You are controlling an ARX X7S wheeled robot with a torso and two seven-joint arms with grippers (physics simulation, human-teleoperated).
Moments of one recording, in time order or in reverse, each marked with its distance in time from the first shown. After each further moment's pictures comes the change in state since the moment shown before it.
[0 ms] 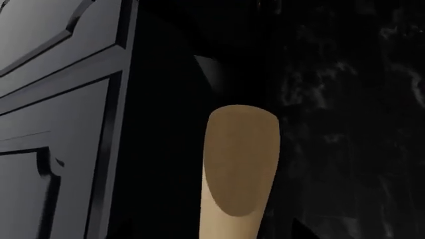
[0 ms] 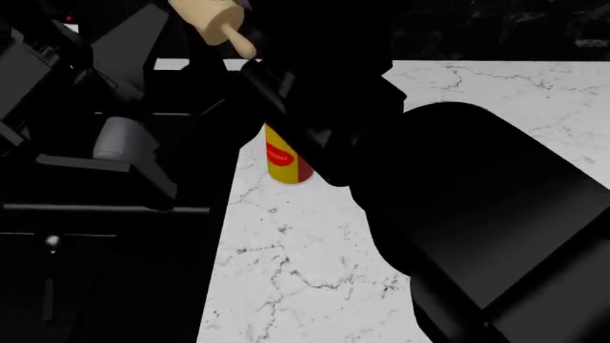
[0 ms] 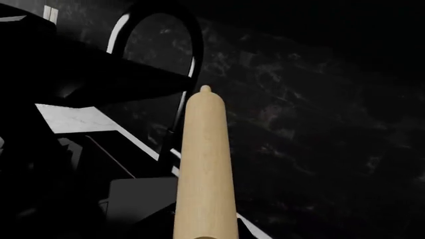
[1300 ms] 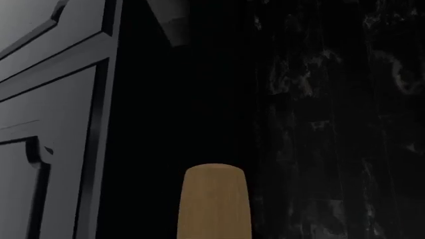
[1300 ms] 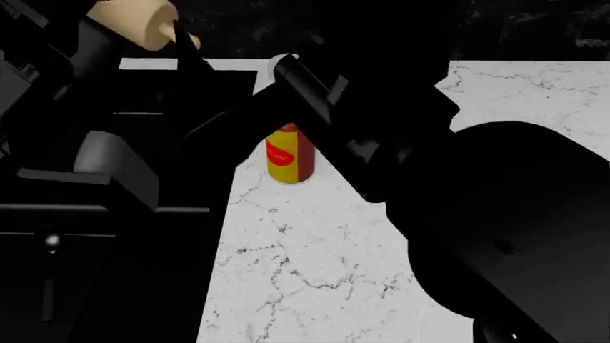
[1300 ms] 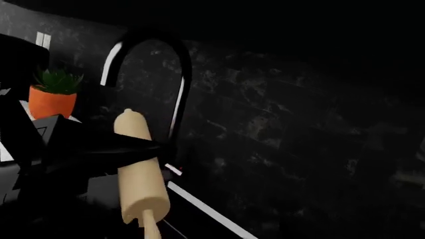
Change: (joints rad) left arm 0.041 -0.055 -0.014 0.038 0.004 -0.012 0.010; right arm -0.005 0.006 0.175 -0.122 0.159 0.131 0.106
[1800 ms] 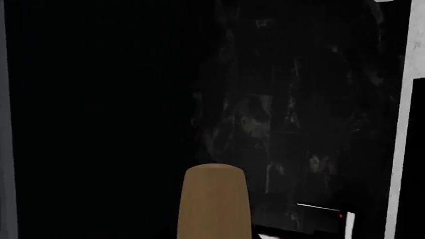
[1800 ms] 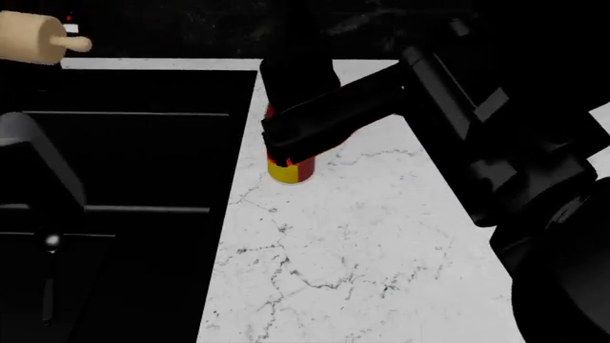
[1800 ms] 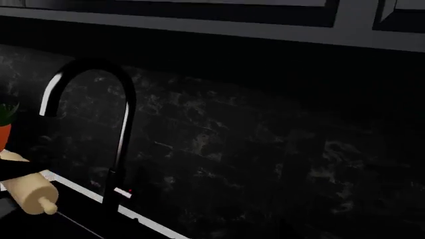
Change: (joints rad) left arm 0.120 -0.134 -0.099 0.259 -0.076 -0.439 0.239; right arm -0.001 0.077 0.267 -0.132 0.246 0.134 0.230
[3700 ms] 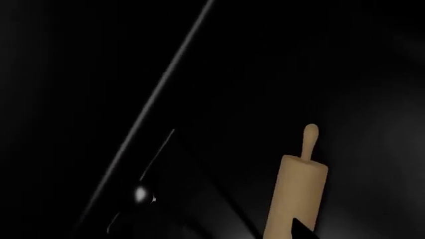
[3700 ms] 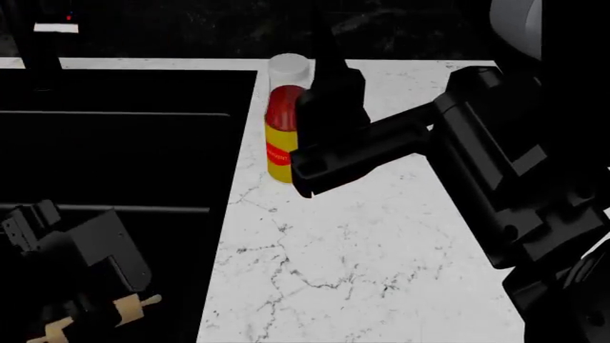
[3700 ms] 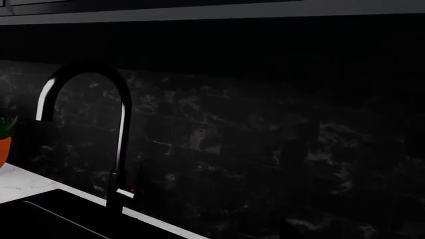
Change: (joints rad) left arm 0.168 0.475 -0.074 -1.091 -0.447 0.016 0.257; right arm -0.151 0.106 0.006 -0.006 0.162 -0.190 0.116
